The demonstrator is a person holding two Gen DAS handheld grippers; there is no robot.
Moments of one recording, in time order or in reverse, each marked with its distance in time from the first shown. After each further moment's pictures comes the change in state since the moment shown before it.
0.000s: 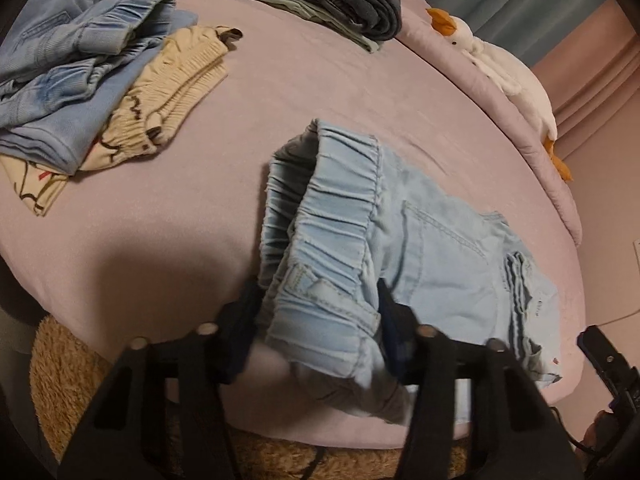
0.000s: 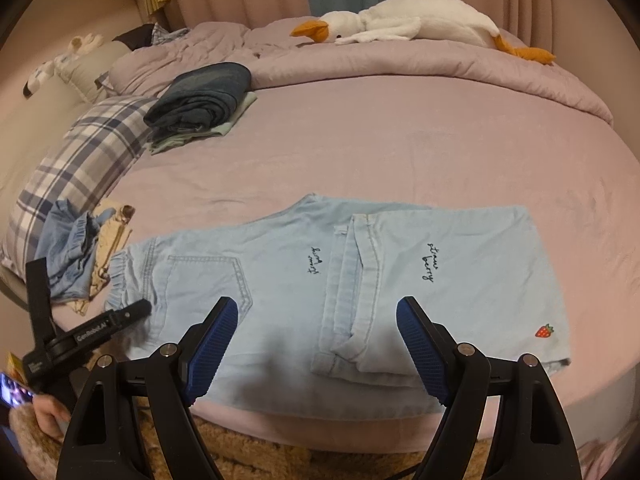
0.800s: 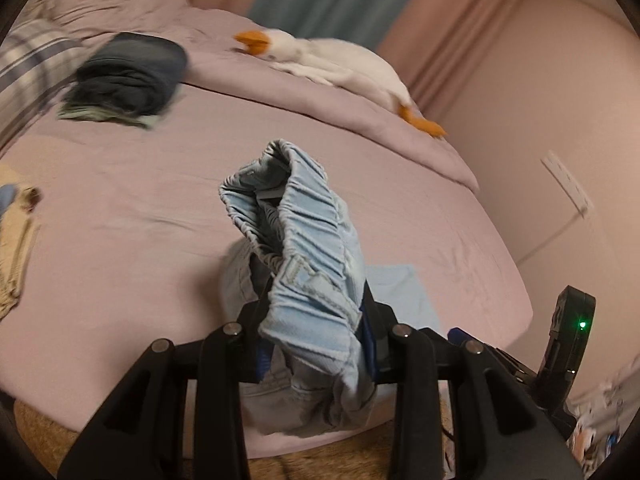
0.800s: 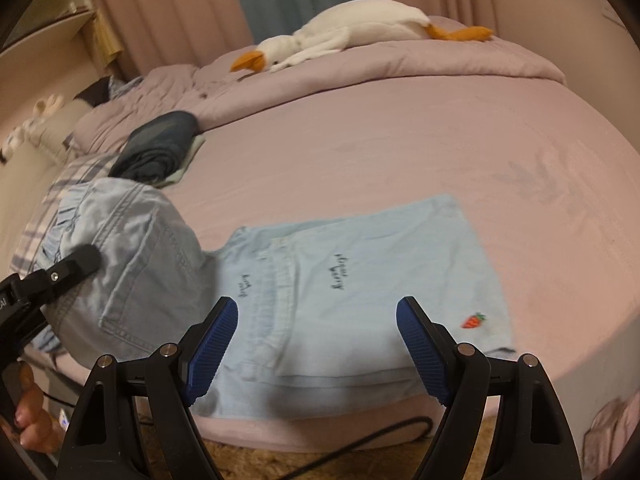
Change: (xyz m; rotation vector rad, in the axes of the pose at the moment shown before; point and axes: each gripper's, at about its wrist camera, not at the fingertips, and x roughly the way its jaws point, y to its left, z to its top) left arm -0.056 -0.194 -0.007 0.386 -0.061 -0.316; right arm -0.034 -0.079 -0.009 0.201 -0.077 -0.050
